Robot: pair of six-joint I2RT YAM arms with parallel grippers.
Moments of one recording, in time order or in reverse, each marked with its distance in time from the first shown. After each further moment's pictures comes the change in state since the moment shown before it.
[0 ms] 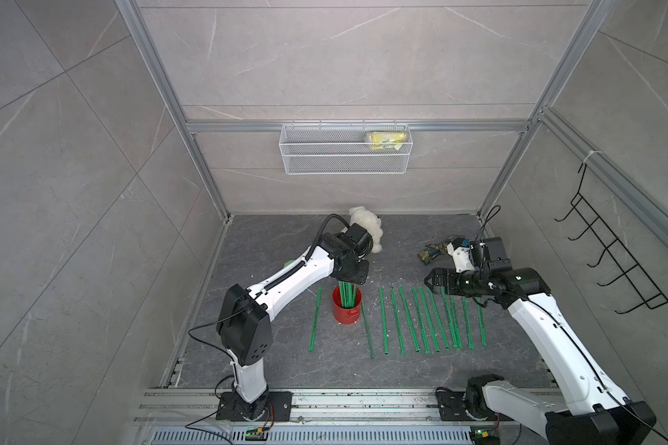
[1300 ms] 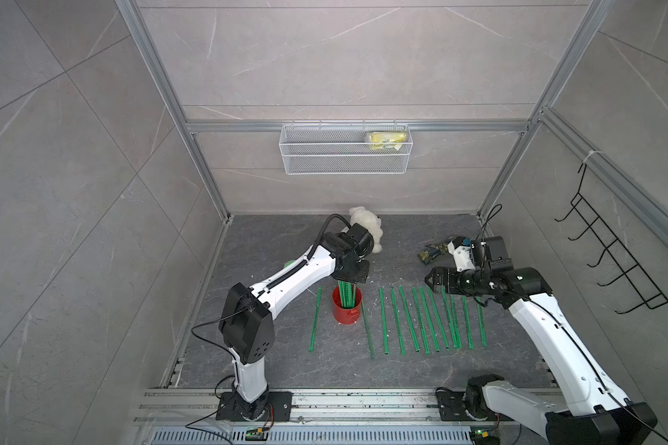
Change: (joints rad) left arm 0.000 0.003 0.021 -0.020 -0.013 0.013; right arm 0.000 -0.002 0.014 -0.002 0.003 0.000
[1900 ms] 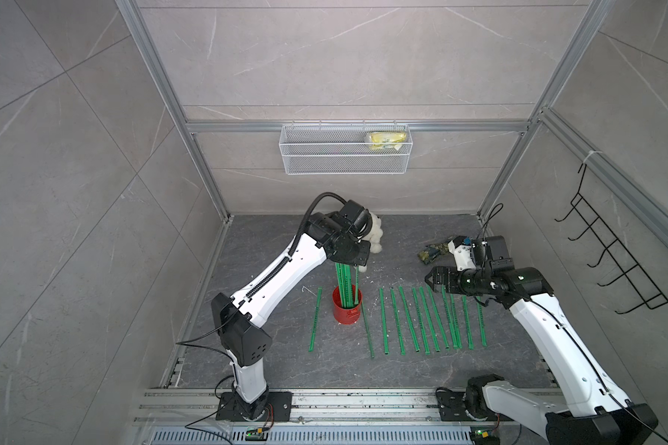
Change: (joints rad) left arm 0.000 -0.020 0.391 -0.243 -0.023 0.032; right arm 0.000 -0.001 0.017 -0.002 -0.004 0.001
